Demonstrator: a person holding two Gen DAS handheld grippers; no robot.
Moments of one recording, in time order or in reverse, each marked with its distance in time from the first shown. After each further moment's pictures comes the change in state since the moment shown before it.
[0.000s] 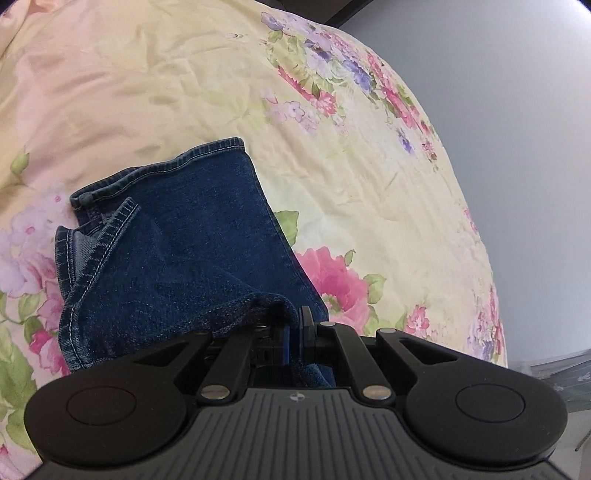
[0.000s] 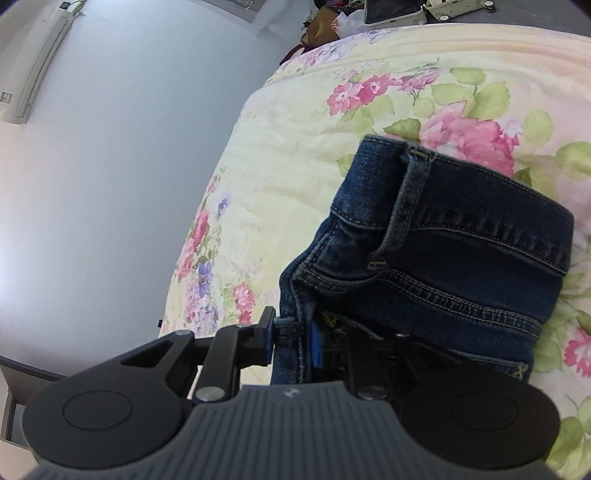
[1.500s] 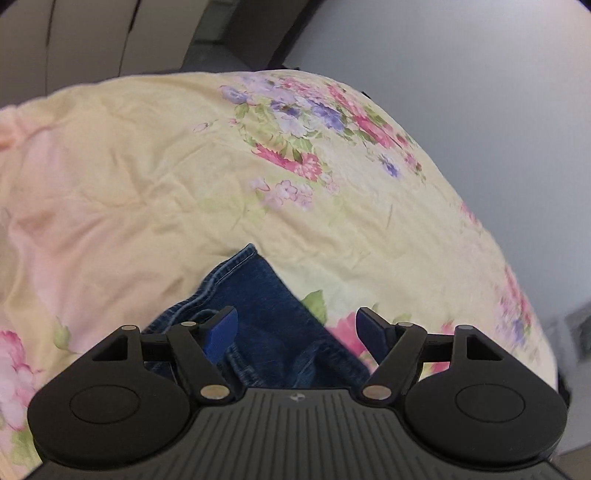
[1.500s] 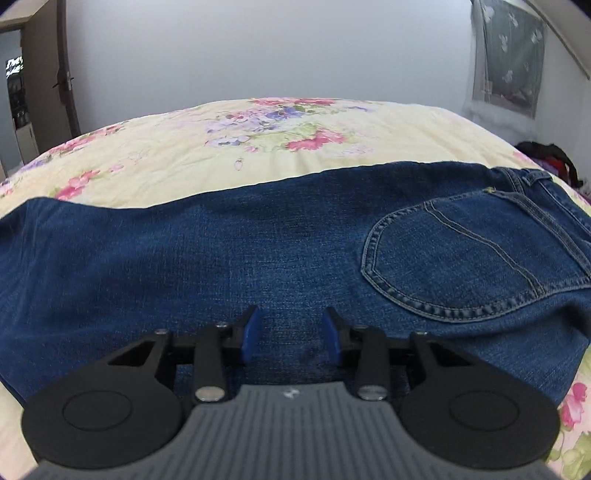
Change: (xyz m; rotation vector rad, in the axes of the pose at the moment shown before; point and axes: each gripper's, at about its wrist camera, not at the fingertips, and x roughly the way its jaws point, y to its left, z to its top) left arm -0.036 0.011 0.052 0.351 -0.104 0.040; right arm 0.050 -0.009 -0.278 -1.137 -0.055 -0.099
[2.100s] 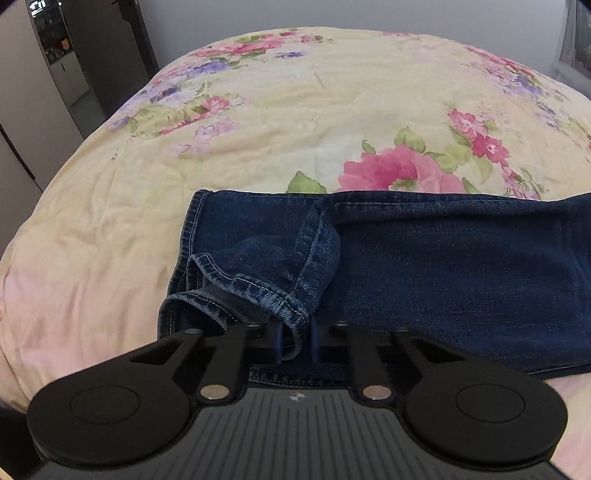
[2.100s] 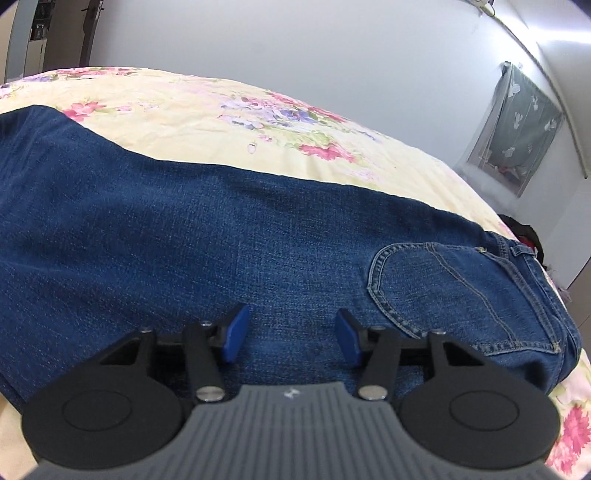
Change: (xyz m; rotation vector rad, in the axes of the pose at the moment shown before) left arm 0.045 -0.041 -0.082 0.717 0.128 0.151; right arm 0.000 0.041 -0.009 -0.288 -0.017 -0.184
